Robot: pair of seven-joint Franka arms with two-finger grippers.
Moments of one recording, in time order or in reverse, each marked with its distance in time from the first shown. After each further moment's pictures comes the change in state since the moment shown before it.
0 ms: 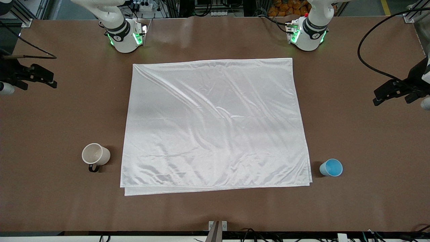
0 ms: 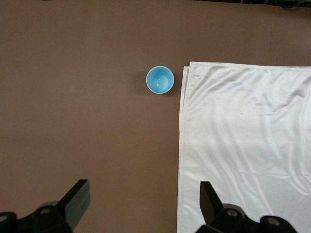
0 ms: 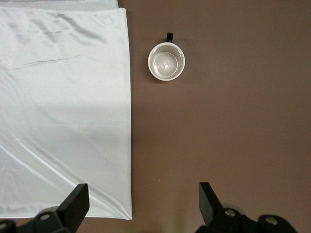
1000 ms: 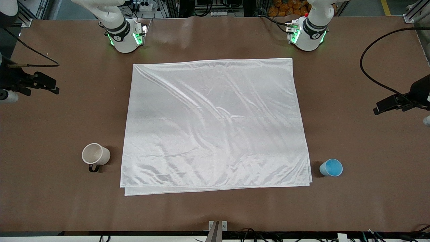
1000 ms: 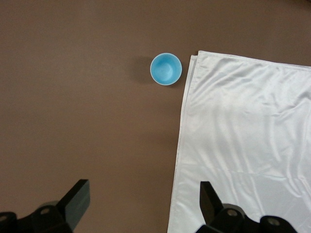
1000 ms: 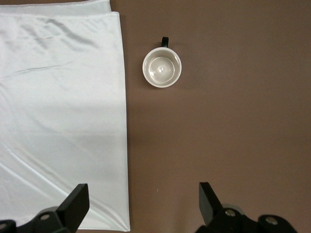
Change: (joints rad) left arm 0.059 0.086 0.018 -0.013 -0.070 0.014 0.001; right arm -0.016 0.041 -0.002 -0.036 0.000 0.084 0.000
